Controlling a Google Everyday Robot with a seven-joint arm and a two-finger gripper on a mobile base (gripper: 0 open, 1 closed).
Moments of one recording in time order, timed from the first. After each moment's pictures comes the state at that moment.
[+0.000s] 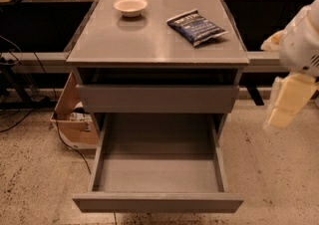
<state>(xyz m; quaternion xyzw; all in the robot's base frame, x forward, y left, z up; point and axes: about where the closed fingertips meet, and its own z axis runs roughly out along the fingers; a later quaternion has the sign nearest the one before) 0.442 -0.210 0.954 -0.61 0.78 -0.03 0.16</state>
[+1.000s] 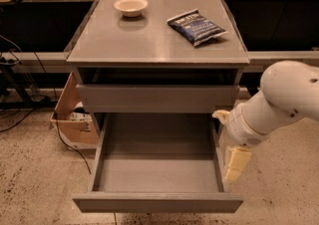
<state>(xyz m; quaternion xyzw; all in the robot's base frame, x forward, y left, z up) 0.453 -0.168 0.731 -0.68 0.71 0.07 0.17</state>
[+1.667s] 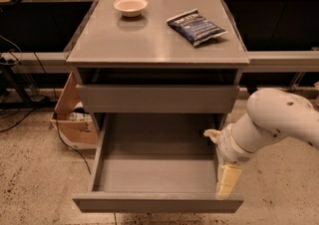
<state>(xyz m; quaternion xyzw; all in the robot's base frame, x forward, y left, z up) 0.439 -0.155 0.660 -0.69 0.69 0.11 0.16</state>
